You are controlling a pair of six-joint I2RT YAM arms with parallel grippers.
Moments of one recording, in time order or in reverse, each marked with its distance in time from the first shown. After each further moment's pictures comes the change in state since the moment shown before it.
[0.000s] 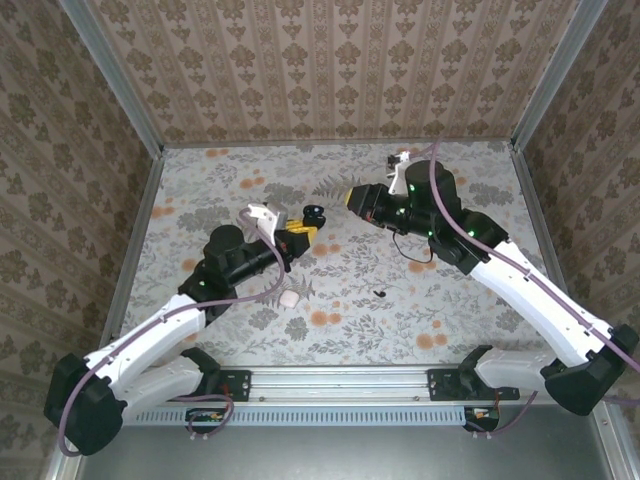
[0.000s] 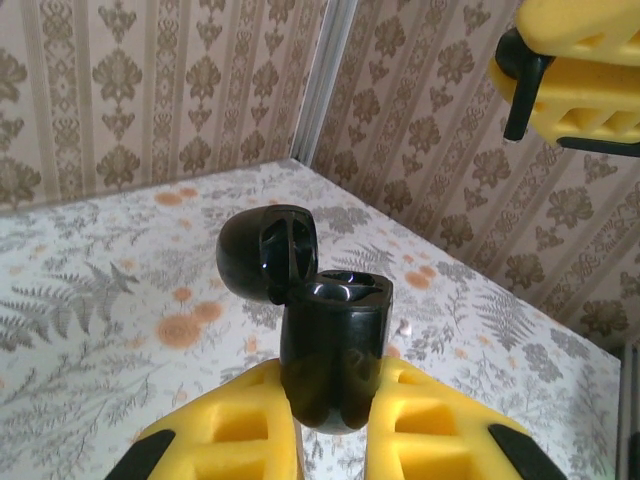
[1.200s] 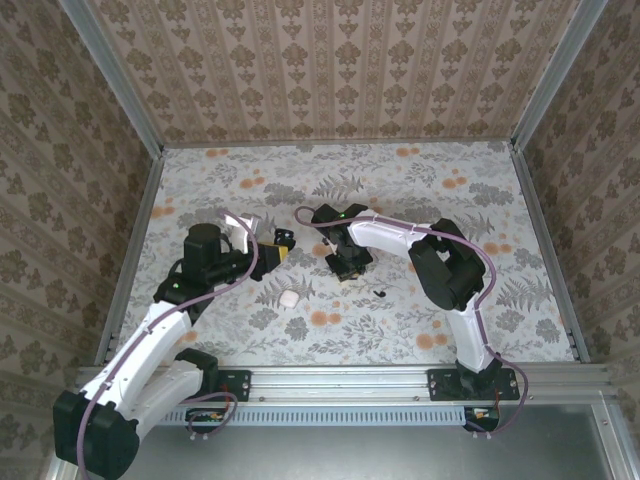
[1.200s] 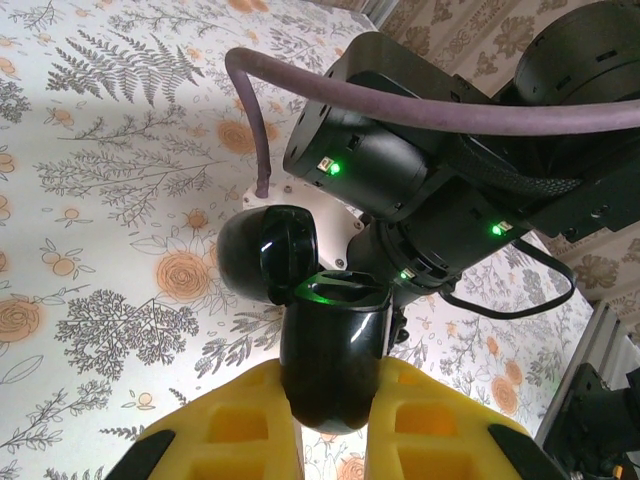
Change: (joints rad) left arm 0.290 -0.117 -0.018 -0.473 0.253 -0.095; right arm 0.088 0.889 0.245 -0.547 0.204 -0.664
